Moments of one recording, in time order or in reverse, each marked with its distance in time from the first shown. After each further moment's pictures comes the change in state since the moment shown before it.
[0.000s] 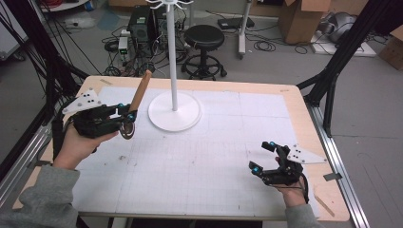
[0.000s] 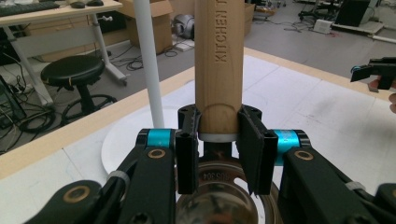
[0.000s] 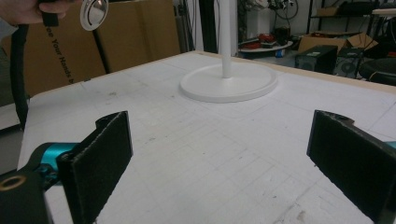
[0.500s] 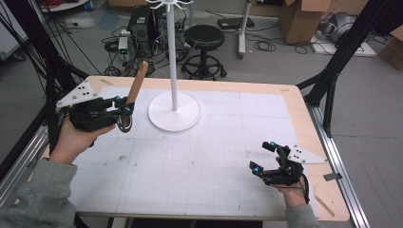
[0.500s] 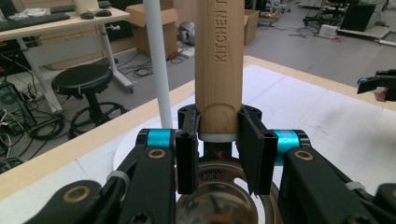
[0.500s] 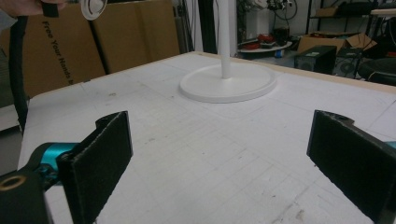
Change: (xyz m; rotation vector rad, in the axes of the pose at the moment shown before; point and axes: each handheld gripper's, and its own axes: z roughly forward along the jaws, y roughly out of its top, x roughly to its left) left arm 0.006 0.016 -0.004 -0.023 0.026 0.005; right arm 0.000 0.000 -0.001 -0.004 -0.002 -0.001
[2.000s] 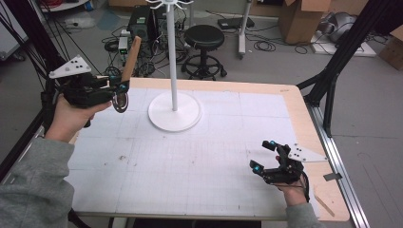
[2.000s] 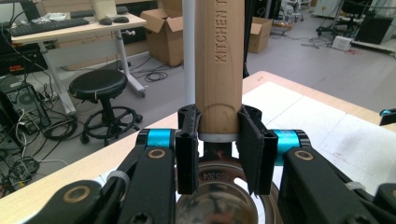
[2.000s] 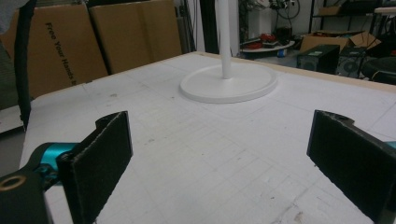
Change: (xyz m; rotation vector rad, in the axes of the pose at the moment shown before) left arm 0.030 0.039 0.008 -0.012 0.040 -0.033; right arm -0.005 0.001 0.001 -0.002 0.011 0.007
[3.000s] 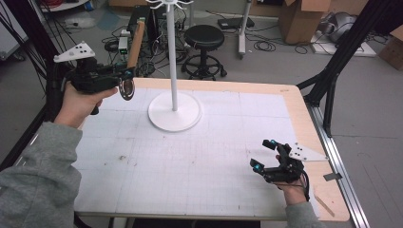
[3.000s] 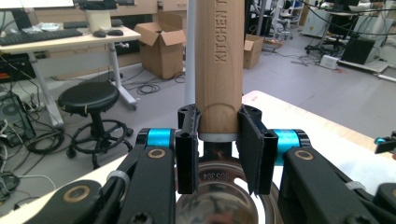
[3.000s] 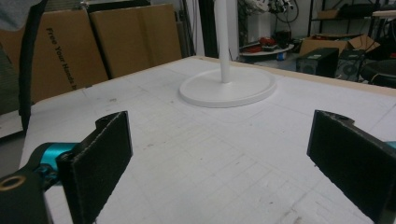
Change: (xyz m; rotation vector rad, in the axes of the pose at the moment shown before) left arm 0.012 0.022 0.023 -0.061 -0.042 -0.039; right arm -0.002 0.001 0.001 -0.014 0.003 0.009
